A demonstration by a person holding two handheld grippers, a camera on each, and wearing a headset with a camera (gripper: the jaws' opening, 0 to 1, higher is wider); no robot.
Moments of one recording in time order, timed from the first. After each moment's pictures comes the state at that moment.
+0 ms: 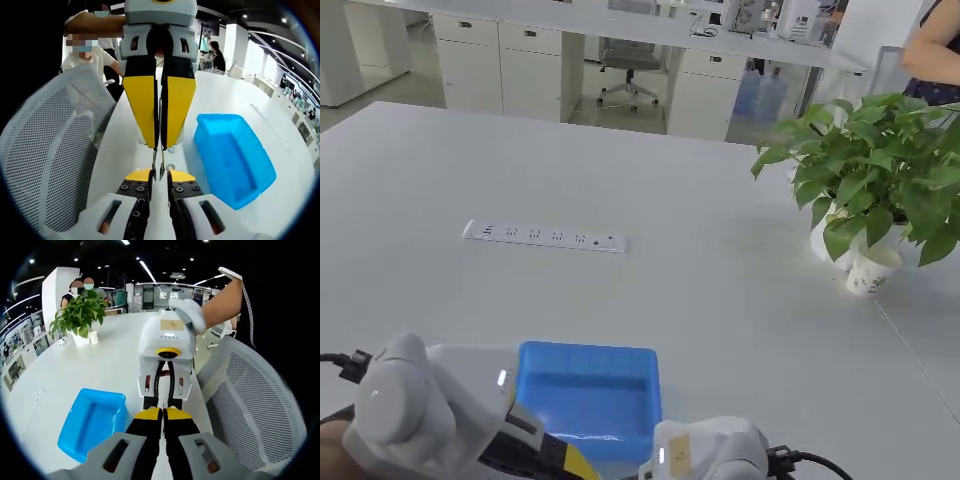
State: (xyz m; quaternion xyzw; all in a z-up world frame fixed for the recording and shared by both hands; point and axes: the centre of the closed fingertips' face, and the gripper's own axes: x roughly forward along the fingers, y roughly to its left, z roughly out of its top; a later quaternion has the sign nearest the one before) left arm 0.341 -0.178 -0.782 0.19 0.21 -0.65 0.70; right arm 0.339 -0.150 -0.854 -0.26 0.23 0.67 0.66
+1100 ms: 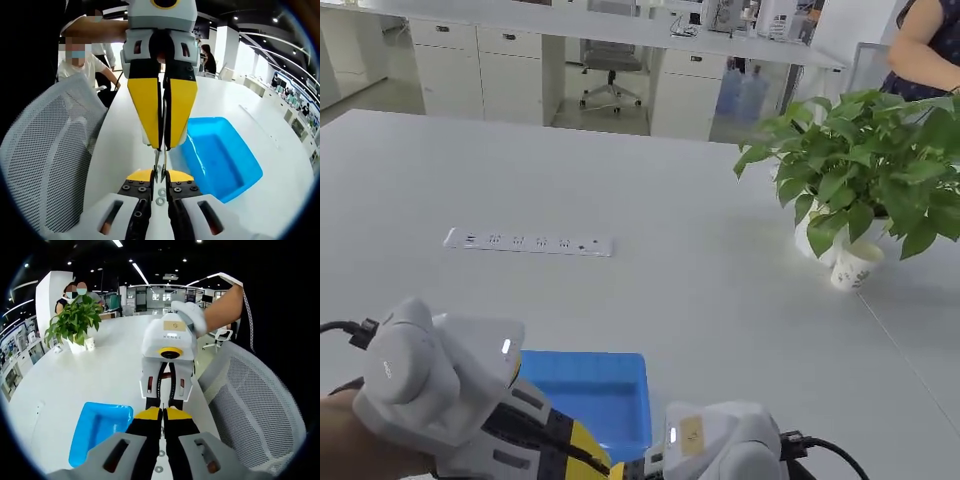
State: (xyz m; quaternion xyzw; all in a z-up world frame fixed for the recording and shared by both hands) left arm 0.360 -0.190 -0.767 0.19 0.19 -0.68 0.68; right arm 0.359 -0.159 -0.838 -0.25 0.22 0.65 0.69
